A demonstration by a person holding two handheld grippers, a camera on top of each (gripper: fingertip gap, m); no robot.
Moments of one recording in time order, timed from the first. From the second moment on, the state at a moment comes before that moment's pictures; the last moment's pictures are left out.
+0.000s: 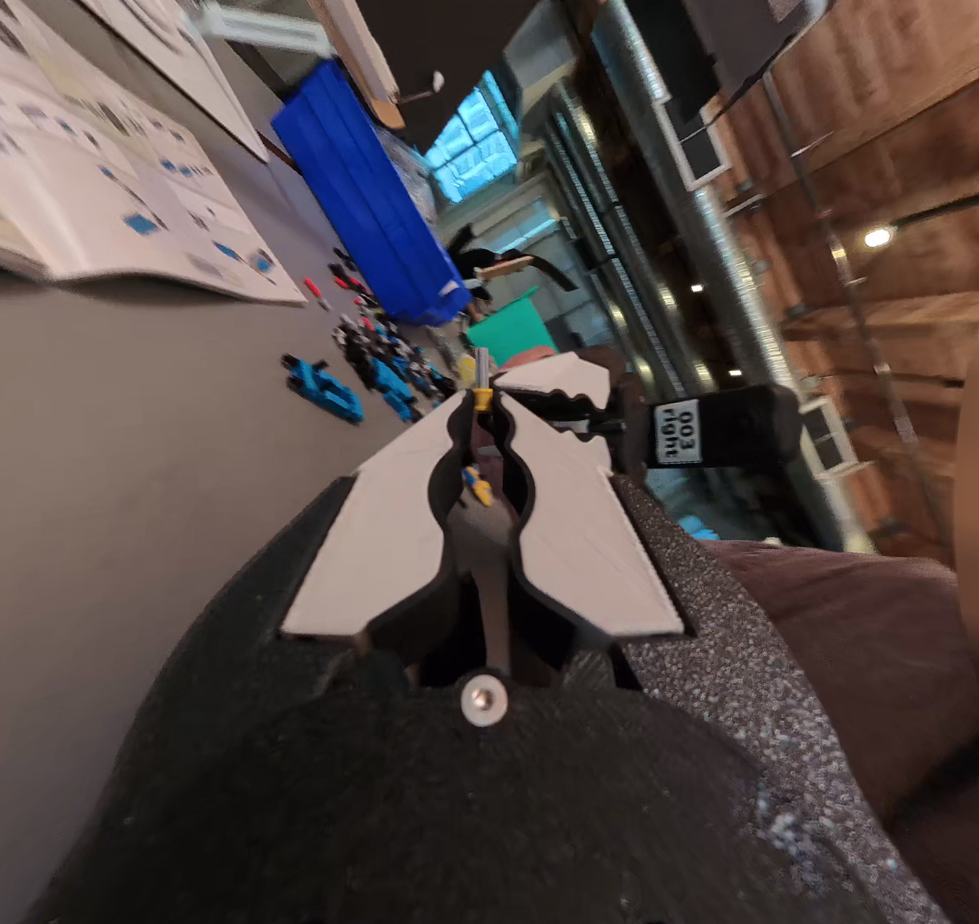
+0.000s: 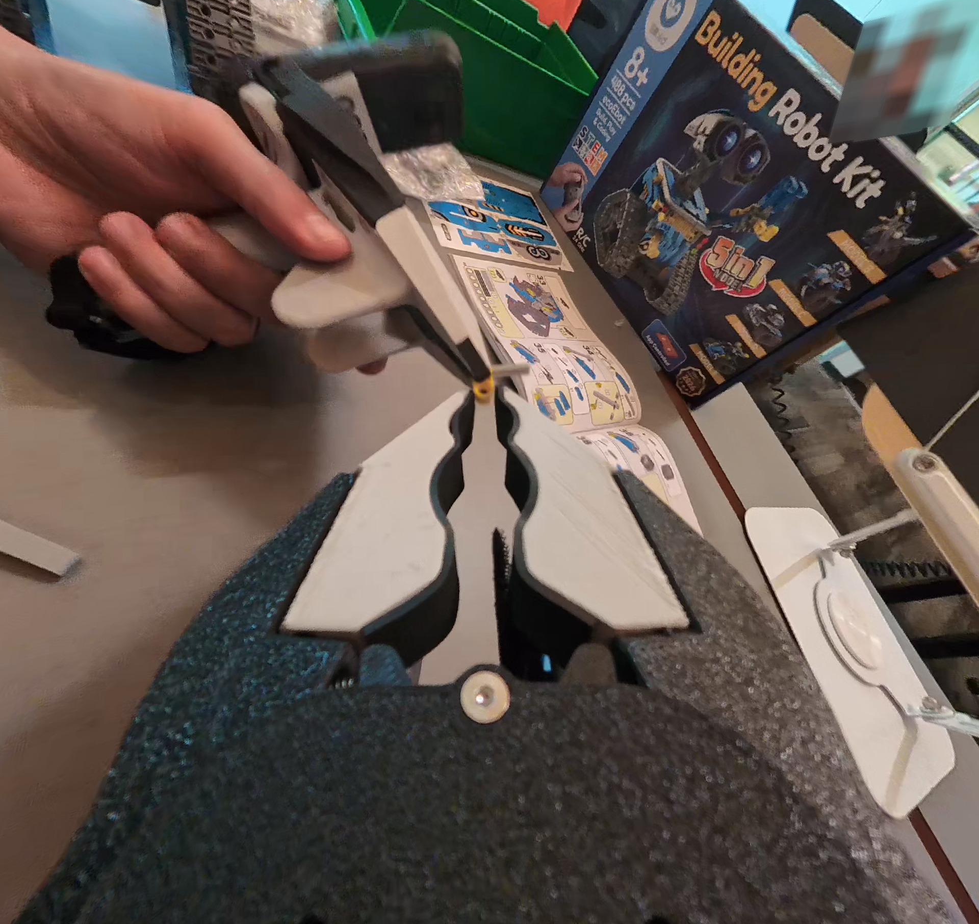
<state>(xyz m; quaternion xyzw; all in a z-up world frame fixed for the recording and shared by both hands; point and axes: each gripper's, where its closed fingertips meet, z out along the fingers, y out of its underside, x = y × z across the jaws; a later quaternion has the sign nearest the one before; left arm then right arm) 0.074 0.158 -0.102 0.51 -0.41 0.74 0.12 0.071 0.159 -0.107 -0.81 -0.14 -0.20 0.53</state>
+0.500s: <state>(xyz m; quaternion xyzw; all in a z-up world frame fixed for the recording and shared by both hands) 0.078 0.165 -0.109 0.54 -0.39 0.74 0.12 0.066 0.165 -0.109 -0.79 -0.17 -0.28 0.51</state>
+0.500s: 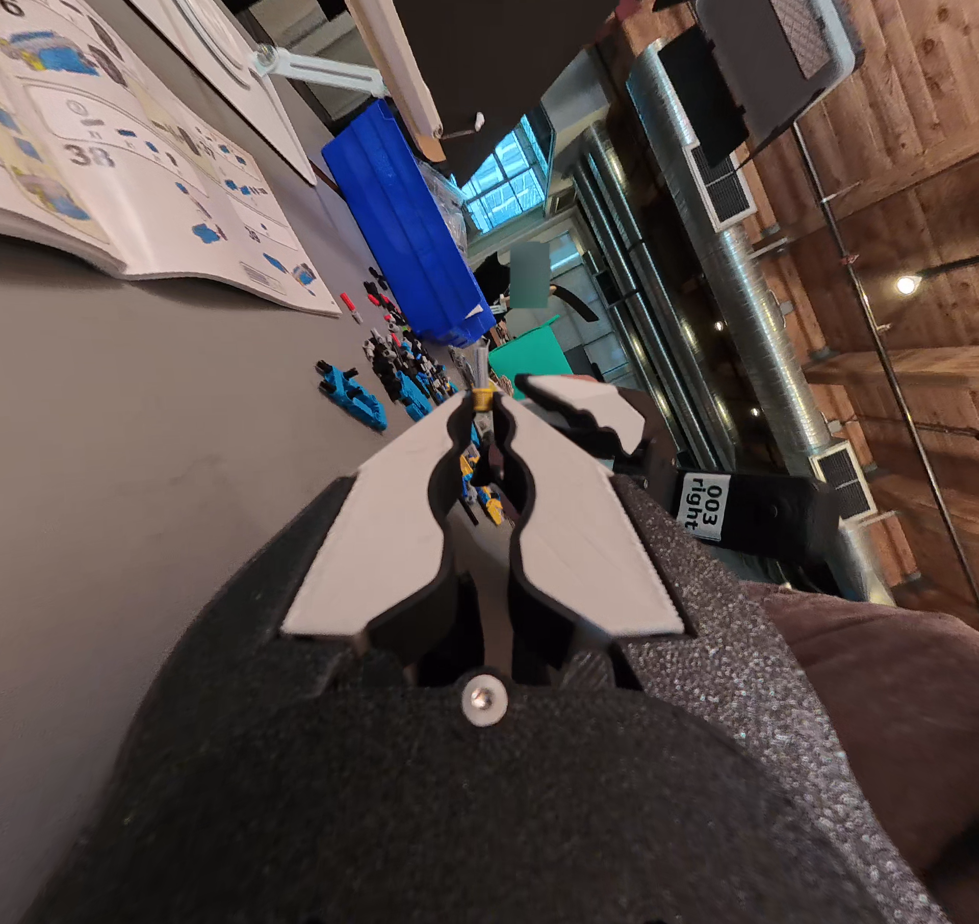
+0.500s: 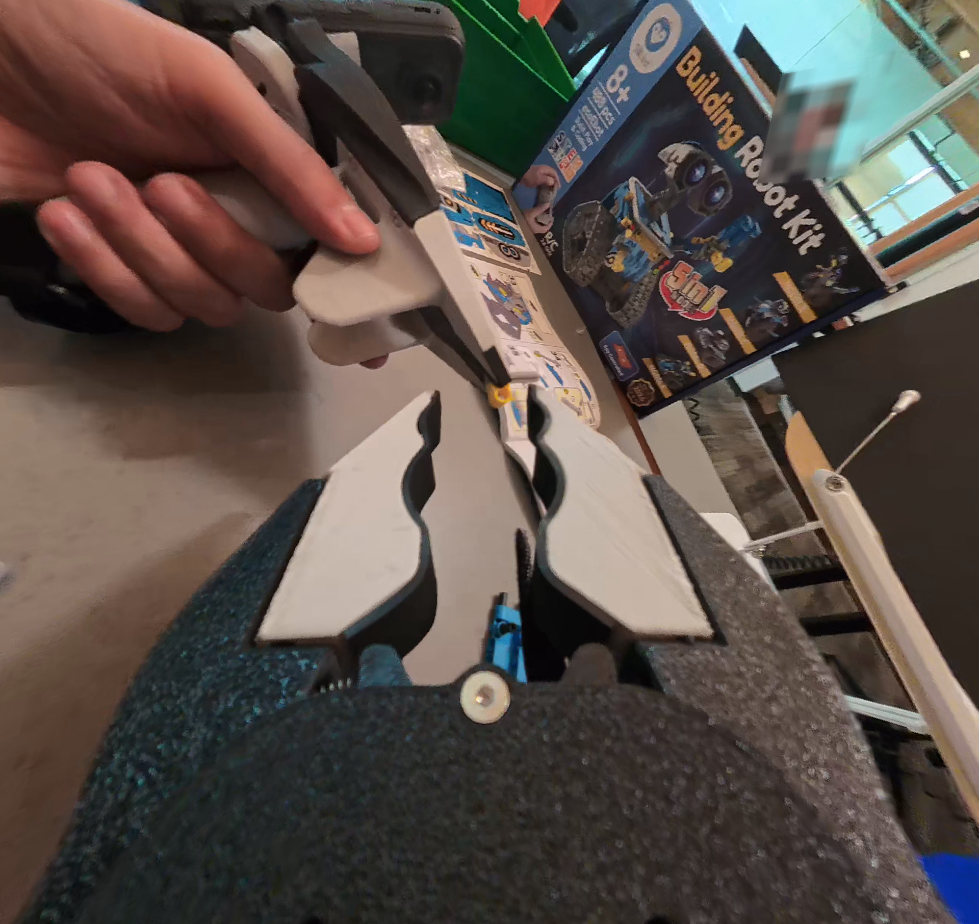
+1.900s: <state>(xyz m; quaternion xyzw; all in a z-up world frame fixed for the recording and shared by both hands) -0.073 0.105 -0.205 0.48 -0.85 0.22 0.02 0.078 0.146 -0.112 -0.79 0.04 0.22 0.58</state>
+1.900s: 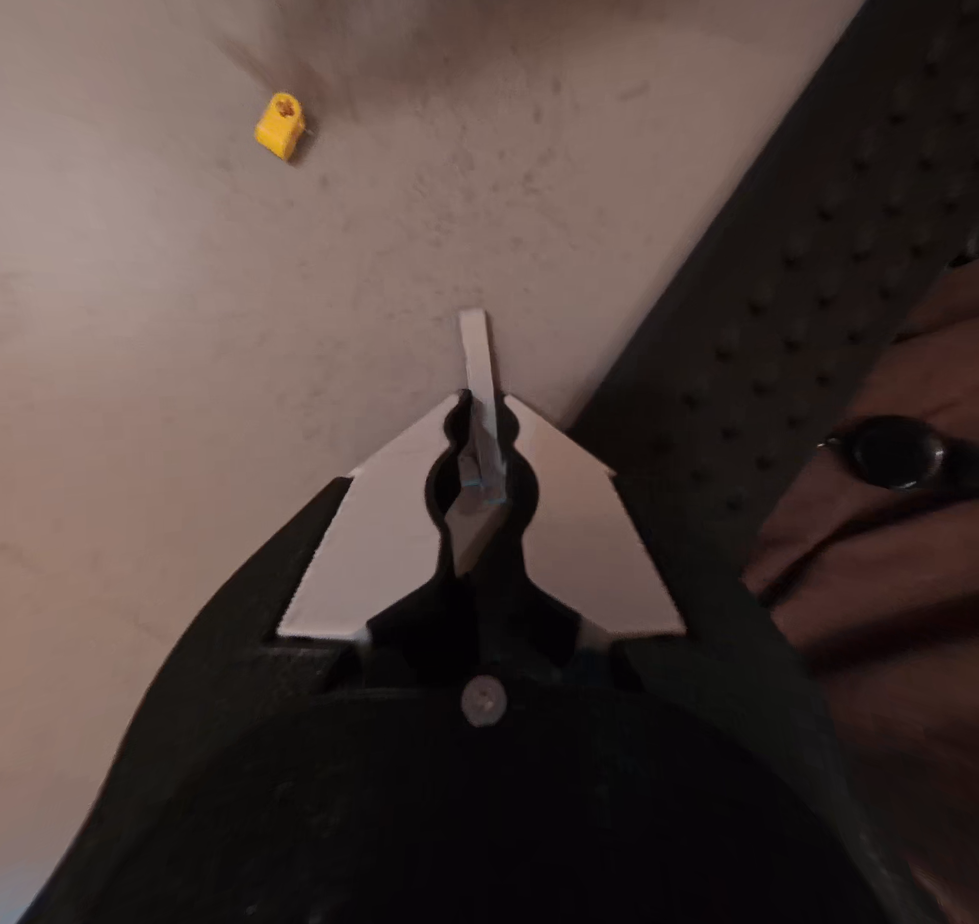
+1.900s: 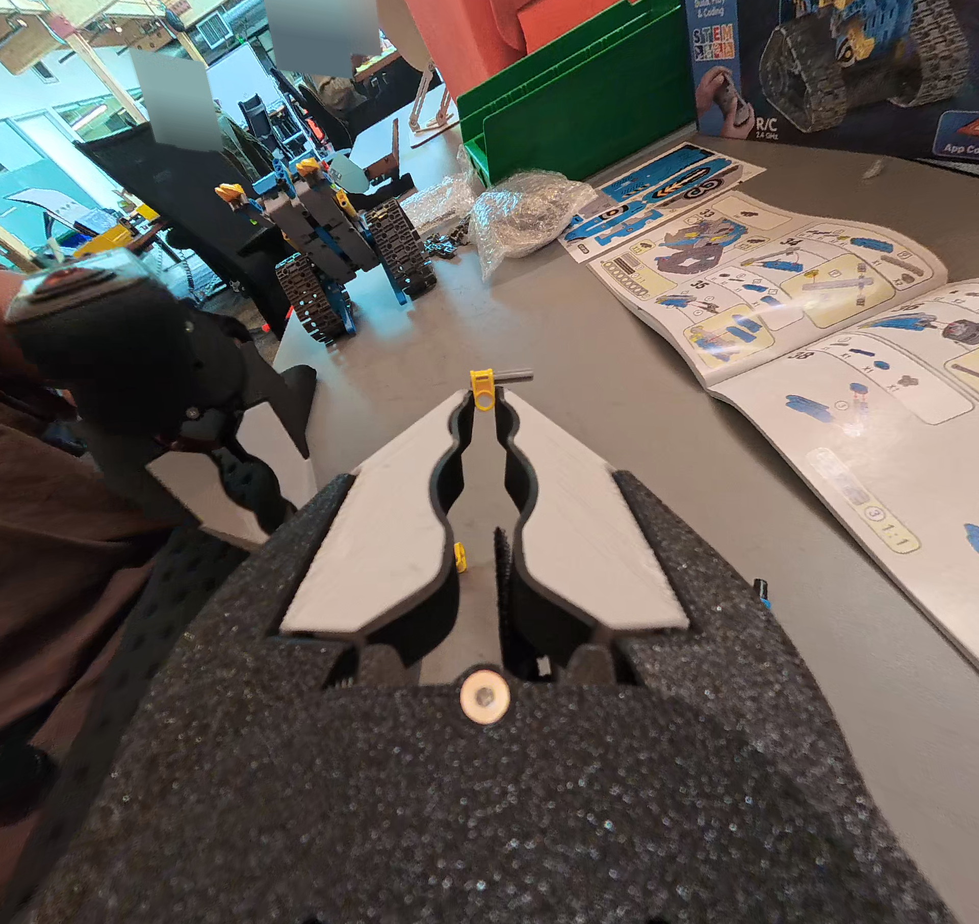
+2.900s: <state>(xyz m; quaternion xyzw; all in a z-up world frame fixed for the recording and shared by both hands) 0.005 0.173 -0.110 0.28 -0.84 0.33 -0.34 -0.040 0.099 -0.205 -0.88 -0.24 0.28 0.31</state>
